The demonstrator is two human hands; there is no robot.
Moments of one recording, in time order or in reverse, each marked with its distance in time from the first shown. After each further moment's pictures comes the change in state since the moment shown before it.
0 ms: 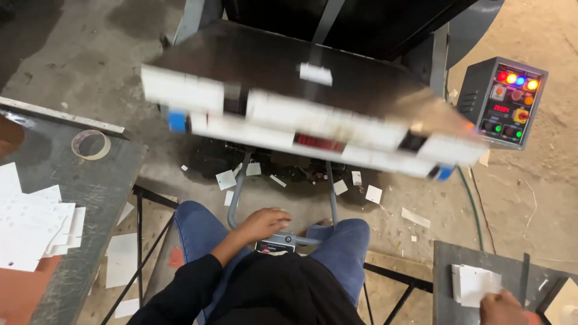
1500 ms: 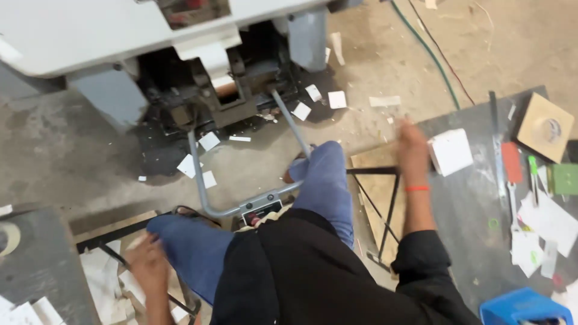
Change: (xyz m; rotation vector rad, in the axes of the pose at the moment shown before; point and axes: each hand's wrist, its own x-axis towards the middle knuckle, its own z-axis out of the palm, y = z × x) left_hand -0.176 -0.147 -0.071 0.462 0.832 -0.234; right_hand -0.071 -0.217 0.005 0.304 0.316 -0.535
